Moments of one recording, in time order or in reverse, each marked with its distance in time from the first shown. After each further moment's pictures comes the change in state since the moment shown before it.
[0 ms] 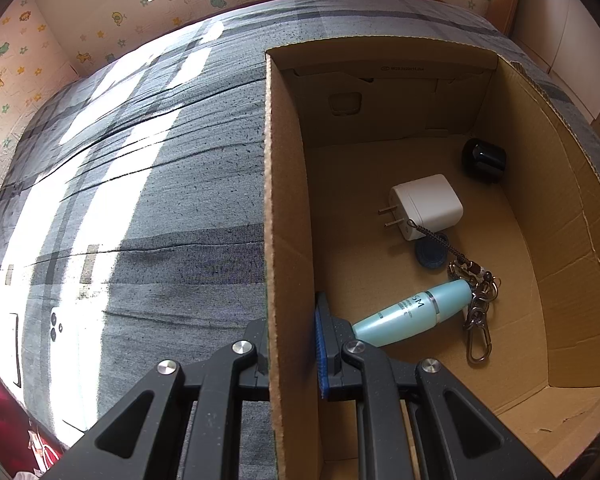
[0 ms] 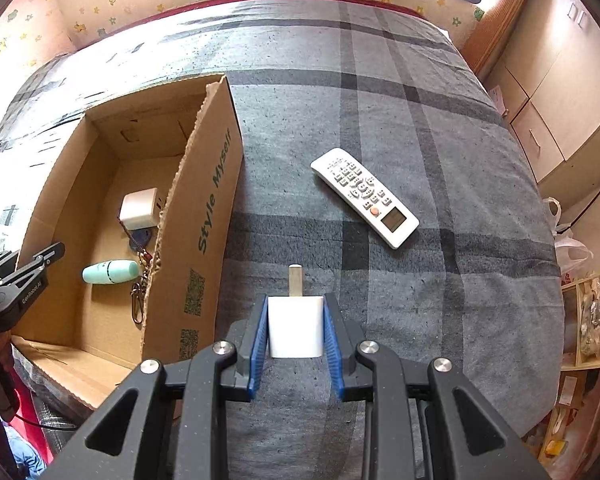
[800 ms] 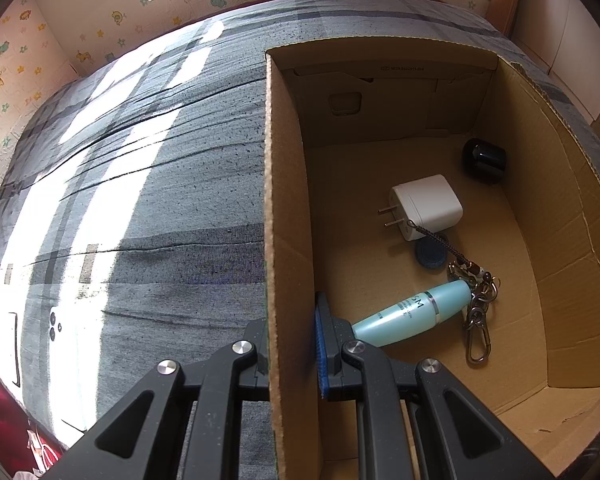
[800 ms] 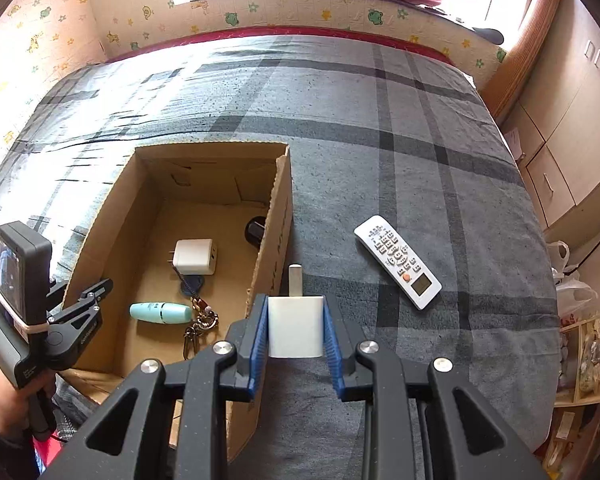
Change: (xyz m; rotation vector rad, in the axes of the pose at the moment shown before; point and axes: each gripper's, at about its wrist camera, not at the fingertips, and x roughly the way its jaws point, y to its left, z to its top) left arm 0.001 -0.002 -0.001 -0.003 0.000 -0.002; right arm -0.039 0.045 0.037 -0.077 -0.107 0.048
